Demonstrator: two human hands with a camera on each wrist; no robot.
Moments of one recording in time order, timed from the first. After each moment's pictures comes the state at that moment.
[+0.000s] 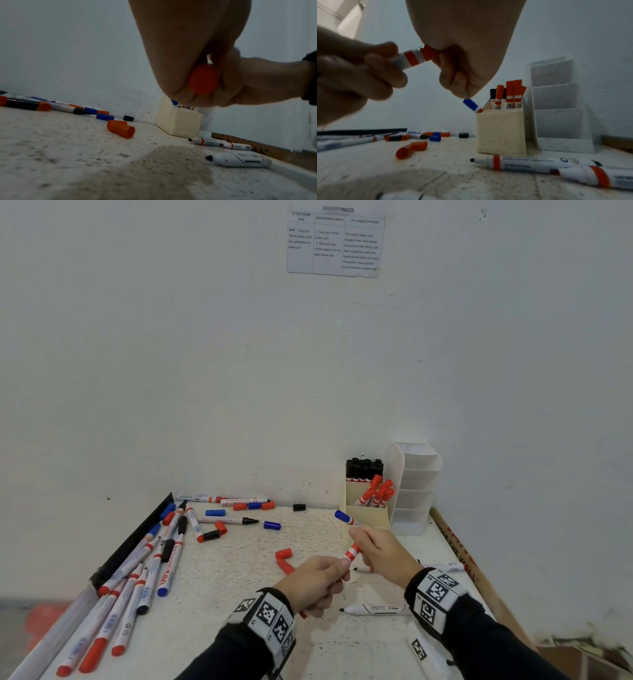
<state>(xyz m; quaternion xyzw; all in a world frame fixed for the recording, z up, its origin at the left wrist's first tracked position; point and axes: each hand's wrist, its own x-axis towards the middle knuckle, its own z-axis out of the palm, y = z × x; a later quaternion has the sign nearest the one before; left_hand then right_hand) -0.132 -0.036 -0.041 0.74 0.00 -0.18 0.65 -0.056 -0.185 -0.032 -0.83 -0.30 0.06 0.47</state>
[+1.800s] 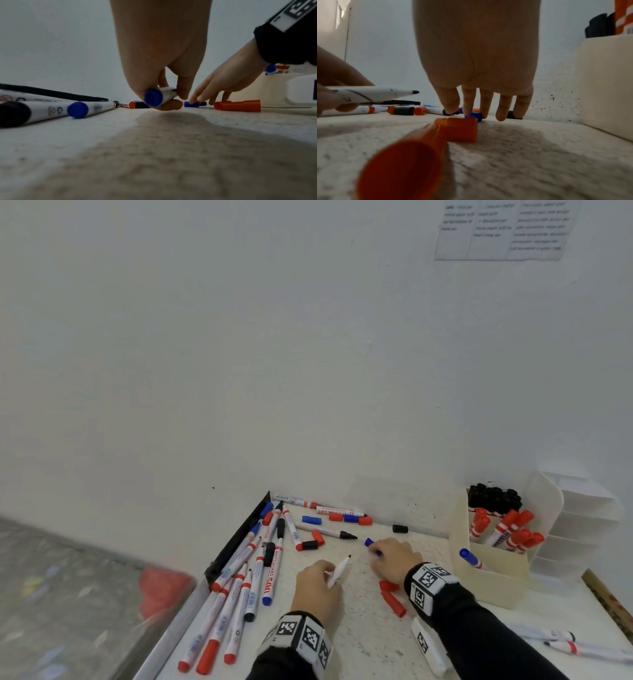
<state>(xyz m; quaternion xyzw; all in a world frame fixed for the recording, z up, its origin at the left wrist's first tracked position) -0.132 0.104 -0.084 0.84 0.29 0.06 0.45 0.005 -0.005 -0.070 -0.95 -0.27 0.16 0.05</state>
